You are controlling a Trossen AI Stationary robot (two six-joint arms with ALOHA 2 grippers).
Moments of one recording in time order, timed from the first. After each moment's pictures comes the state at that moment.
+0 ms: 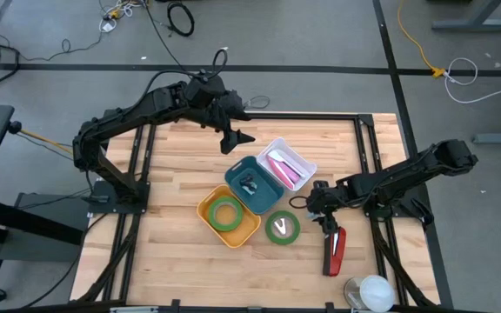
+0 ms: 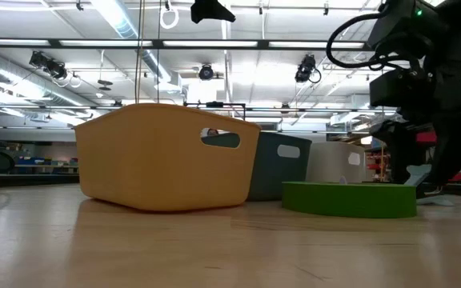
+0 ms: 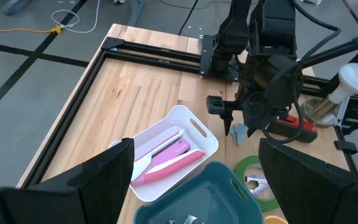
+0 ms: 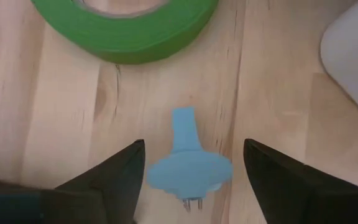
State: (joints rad) left arm 0.32 1.57 1.78 -0.78 0.21 0.00; right arm 0.20 1.27 0.53 -0.42 -0.02 0.10
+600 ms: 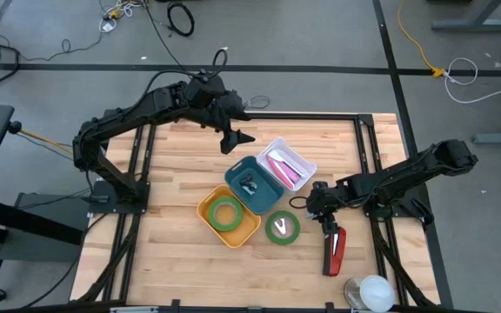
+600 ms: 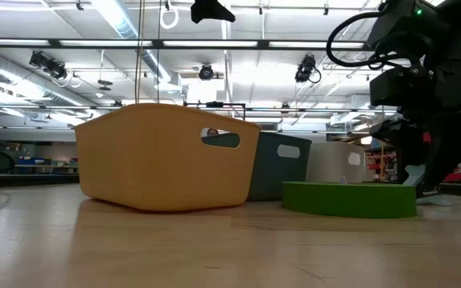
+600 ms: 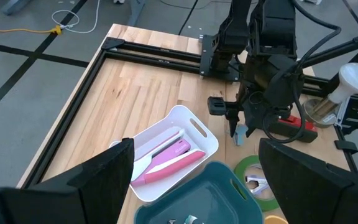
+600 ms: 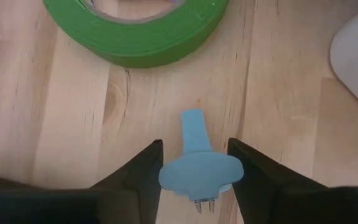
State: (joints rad) left arm 0.32 1.57 1.78 -0.78 0.21 0.01; right arm 0.20 1.27 0.53 -0.41 -0.04 0.10
